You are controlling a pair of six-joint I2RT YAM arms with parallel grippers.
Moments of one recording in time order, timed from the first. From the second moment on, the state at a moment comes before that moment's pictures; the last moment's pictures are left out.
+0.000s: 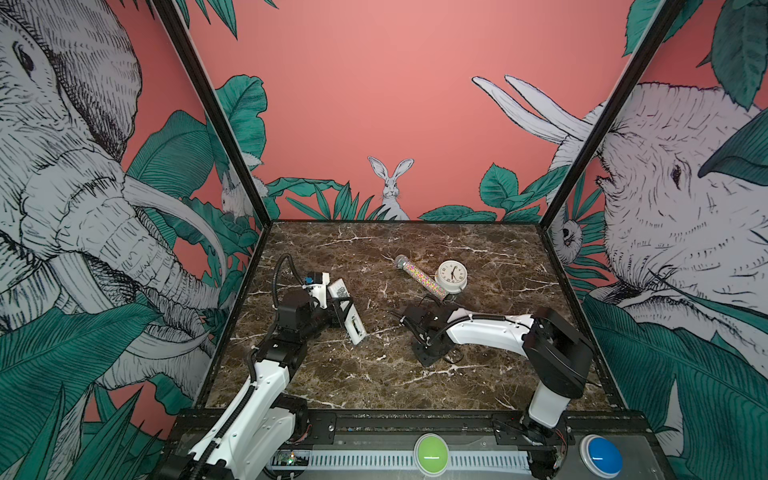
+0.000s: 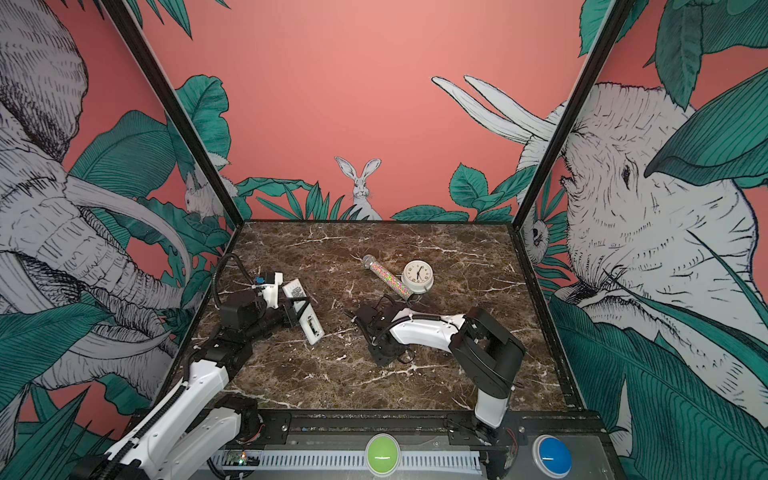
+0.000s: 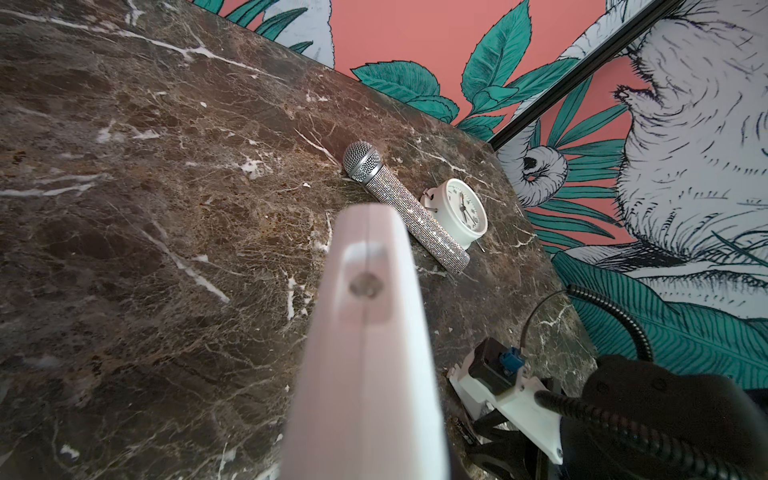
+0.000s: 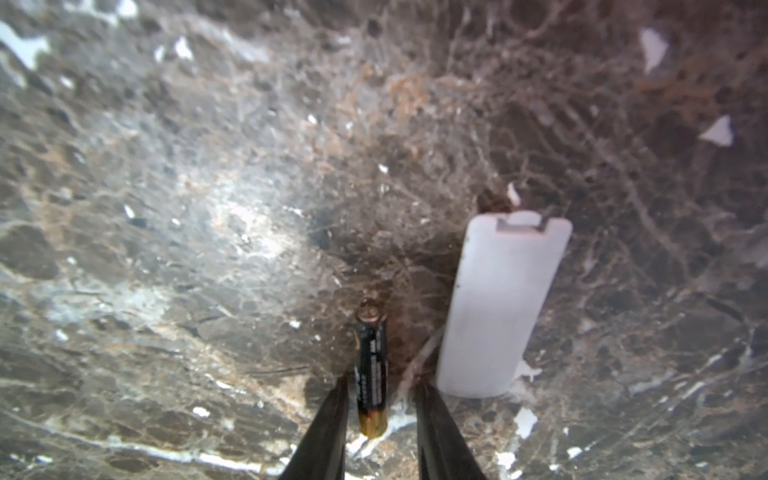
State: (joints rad) left arm -0.25 0.82 0.46 -0.07 0.43 -0.48; right arm 0.98 1.77 1.07 -0.77 0.04 0.39
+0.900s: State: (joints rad) left arm -0.25 0.94 0.43 0.20 0.63 -0.54; right arm 0.98 1.45 1.04 -0.65 -0.11 0.36
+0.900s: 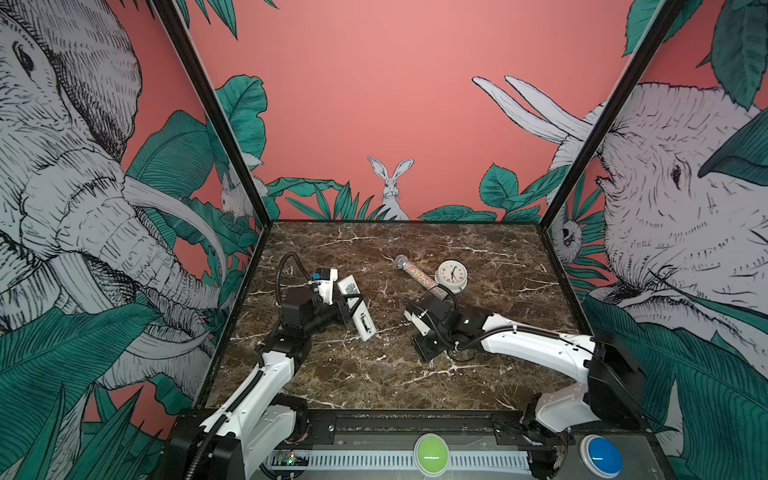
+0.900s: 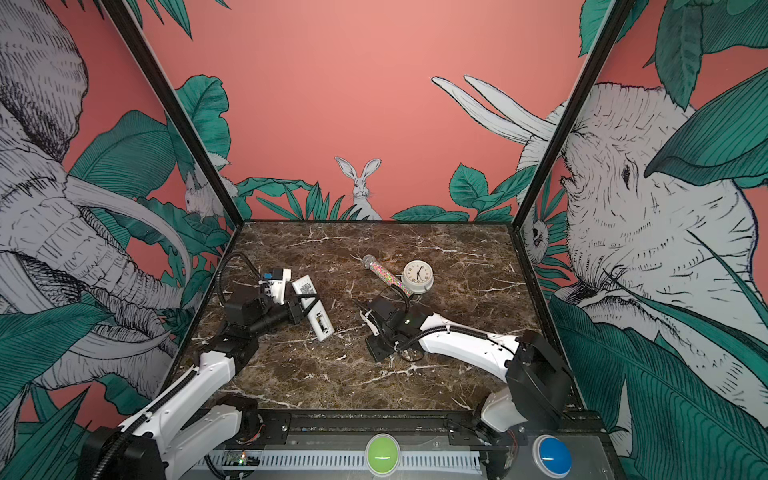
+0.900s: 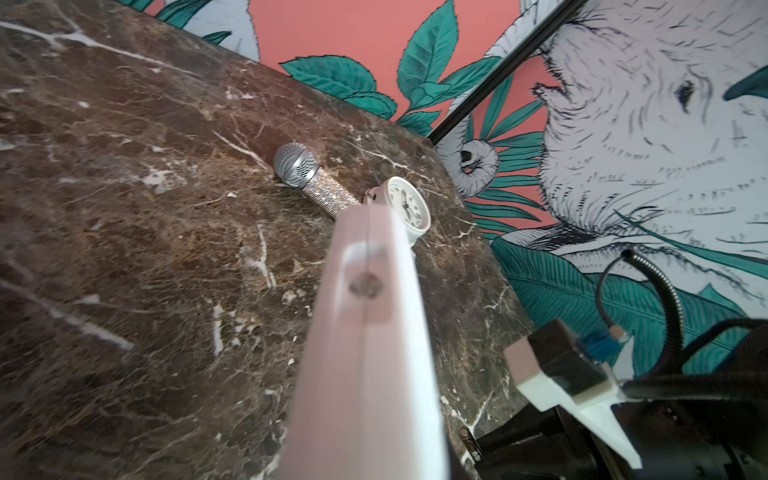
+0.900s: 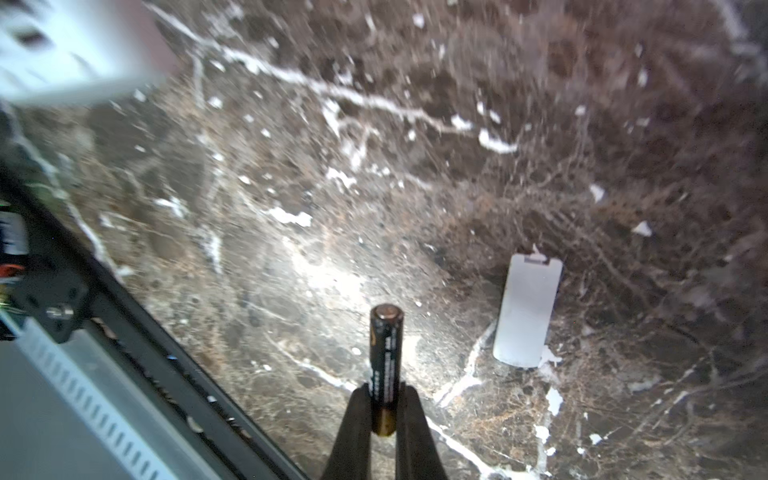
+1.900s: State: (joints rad) left arm -0.25 1.10 0.37 0.62 0.74 -0.87; right arm 0.98 1.75 1.74 -1.11 -0.22 0.25
